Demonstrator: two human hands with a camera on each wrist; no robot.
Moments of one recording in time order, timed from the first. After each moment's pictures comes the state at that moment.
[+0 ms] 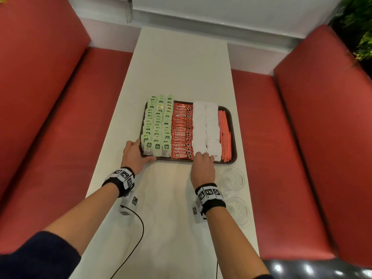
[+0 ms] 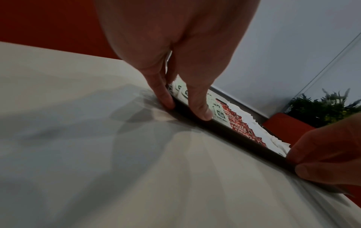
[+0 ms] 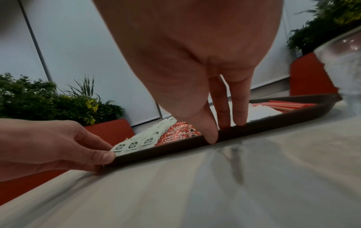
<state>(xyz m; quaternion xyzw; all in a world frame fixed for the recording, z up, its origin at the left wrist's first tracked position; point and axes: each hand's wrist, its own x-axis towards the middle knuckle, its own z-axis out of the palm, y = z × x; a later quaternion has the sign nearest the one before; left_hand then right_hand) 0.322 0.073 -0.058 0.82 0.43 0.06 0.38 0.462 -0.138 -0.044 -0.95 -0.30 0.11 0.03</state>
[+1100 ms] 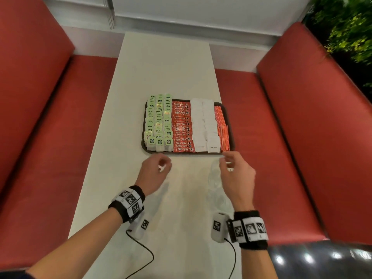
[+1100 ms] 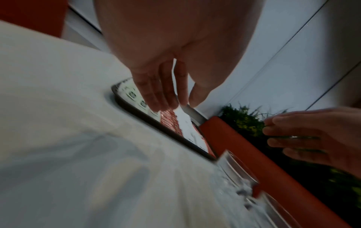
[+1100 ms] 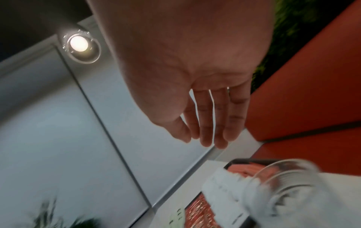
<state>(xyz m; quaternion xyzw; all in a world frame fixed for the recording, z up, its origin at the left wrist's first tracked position) 0.323 -0.037 -0.010 0.84 0.27 0.11 0.45 0.458 -0.270 0.068 -0.92 -0.14 0.01 0.38</state>
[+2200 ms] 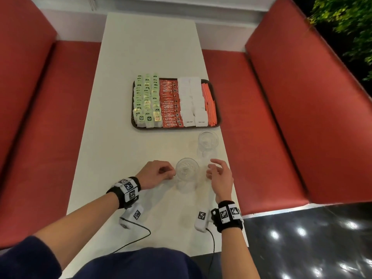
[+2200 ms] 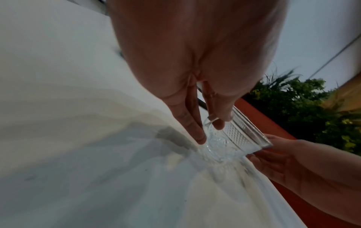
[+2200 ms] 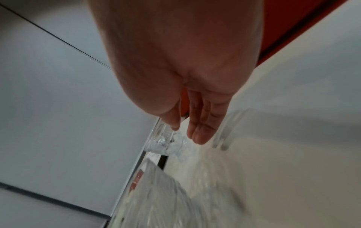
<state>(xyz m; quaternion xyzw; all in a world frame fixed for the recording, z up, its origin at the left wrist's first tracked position) 0.275 -0.096 -0.043 0.83 0.13 -0.11 0.53 0.389 -0.346 -0.041 -0.80 0.05 0.15 0.58</state>
